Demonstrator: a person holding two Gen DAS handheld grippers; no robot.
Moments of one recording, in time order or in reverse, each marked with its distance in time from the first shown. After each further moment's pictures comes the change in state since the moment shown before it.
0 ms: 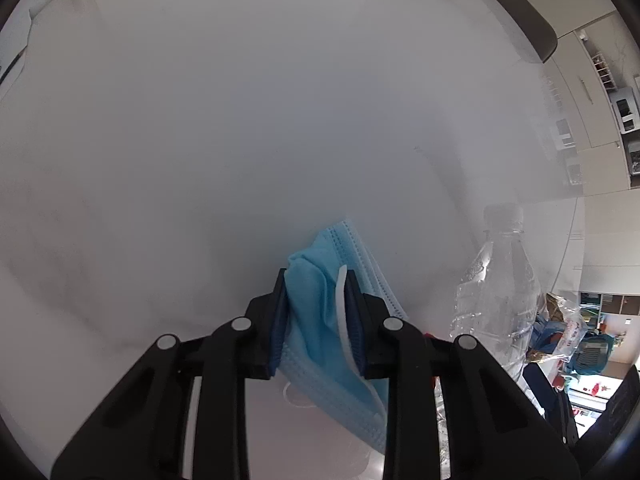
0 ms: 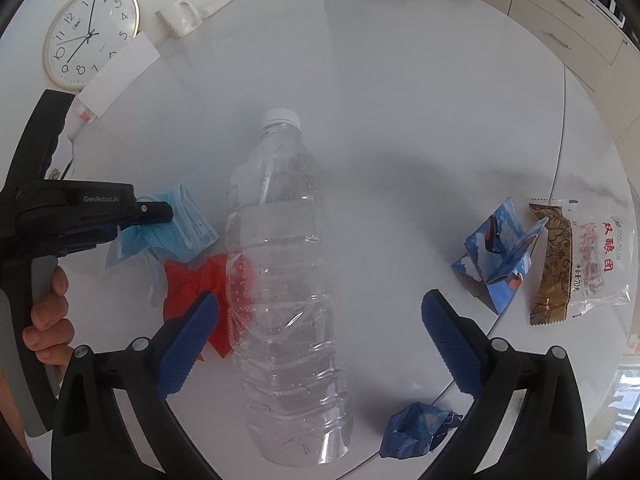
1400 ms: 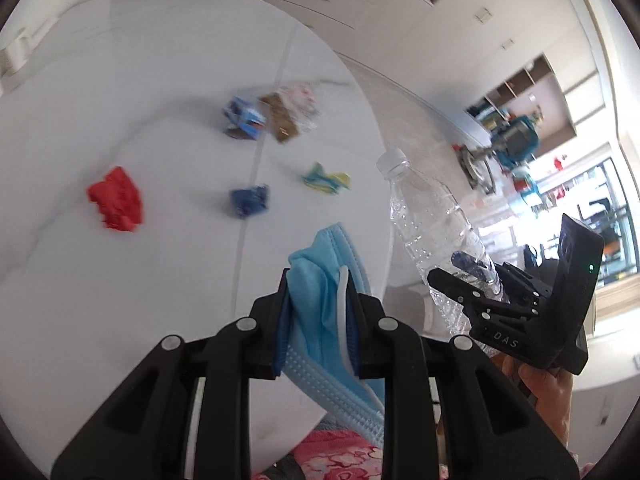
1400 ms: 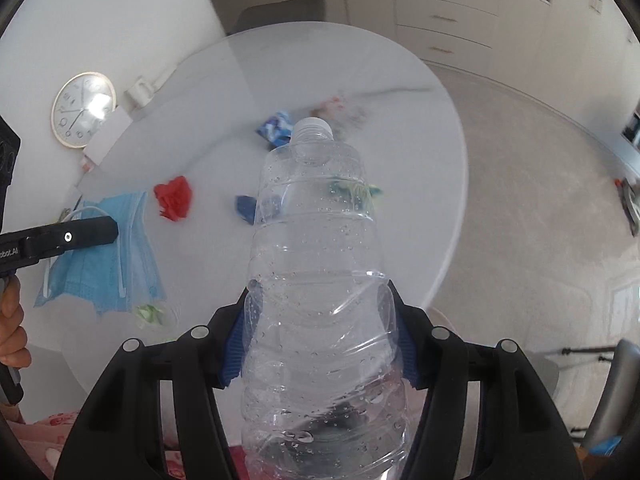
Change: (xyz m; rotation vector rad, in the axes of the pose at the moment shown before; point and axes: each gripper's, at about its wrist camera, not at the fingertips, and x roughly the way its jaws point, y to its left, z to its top) left arm -0.142 -0.160 -0.245 0.778 0.053 -0.341; right arm -0.206 -0.120 -0.265 0.364 -0.176 -0.107
